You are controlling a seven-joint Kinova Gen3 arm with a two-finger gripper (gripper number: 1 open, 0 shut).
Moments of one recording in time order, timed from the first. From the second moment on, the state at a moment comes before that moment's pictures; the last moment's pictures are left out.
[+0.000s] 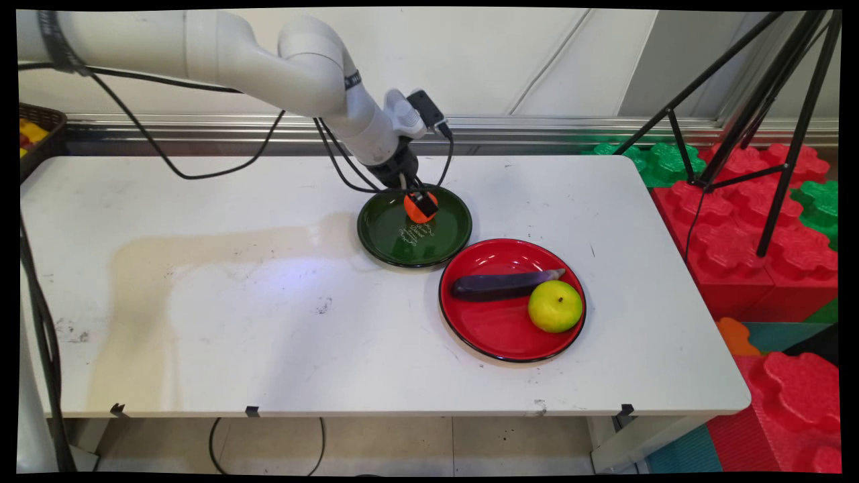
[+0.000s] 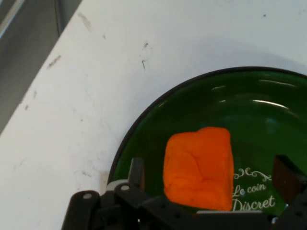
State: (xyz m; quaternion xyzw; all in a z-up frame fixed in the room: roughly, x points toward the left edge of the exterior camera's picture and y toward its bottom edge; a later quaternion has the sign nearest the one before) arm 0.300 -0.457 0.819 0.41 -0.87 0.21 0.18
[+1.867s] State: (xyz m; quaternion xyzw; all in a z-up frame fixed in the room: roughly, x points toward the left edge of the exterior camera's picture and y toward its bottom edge) arm 0.335 -0.385 0.900 0.26 -0.92 0.24 0.18
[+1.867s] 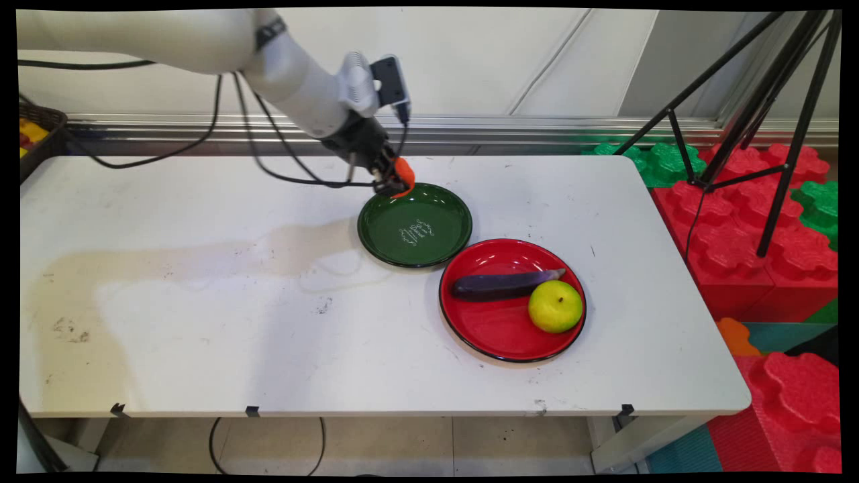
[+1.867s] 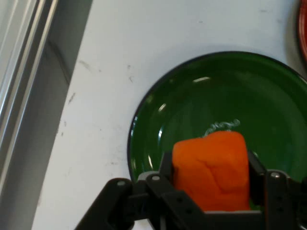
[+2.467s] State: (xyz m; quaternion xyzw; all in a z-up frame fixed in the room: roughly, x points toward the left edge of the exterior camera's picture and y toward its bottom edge) arm 0.345 -0.311 0.915 0.21 -0.94 0.20 0.19
